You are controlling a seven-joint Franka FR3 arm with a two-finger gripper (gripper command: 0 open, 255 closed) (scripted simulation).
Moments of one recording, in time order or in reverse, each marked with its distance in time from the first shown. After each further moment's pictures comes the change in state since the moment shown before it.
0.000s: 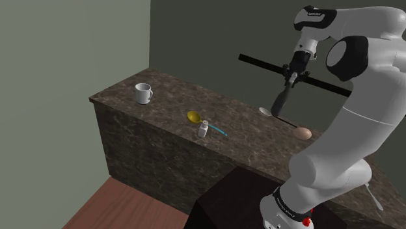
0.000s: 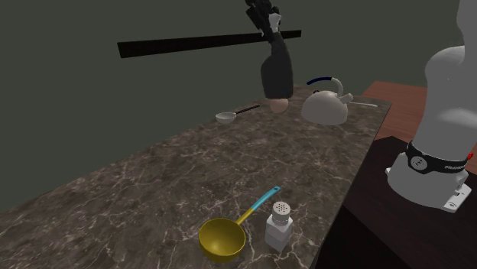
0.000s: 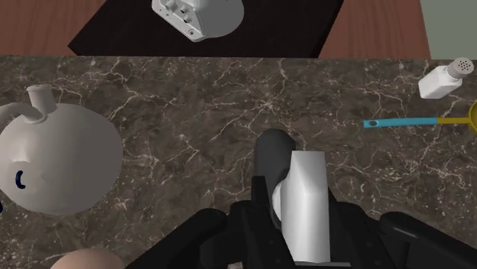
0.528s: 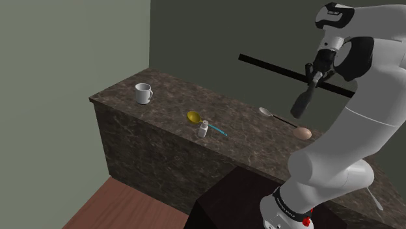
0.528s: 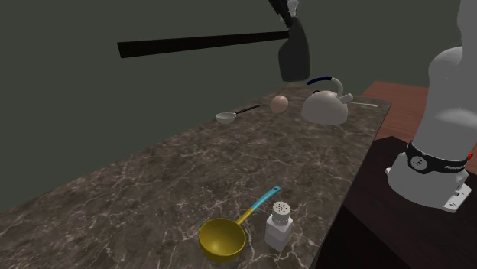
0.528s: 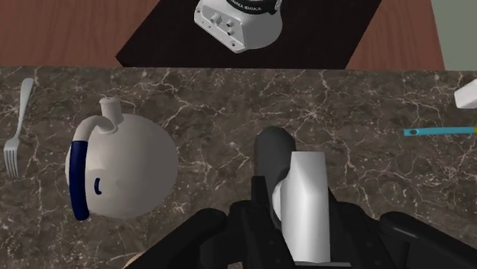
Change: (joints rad) arm -0.094 -0.019 -0.067 0.072 -0.084 -0.098 -0.173
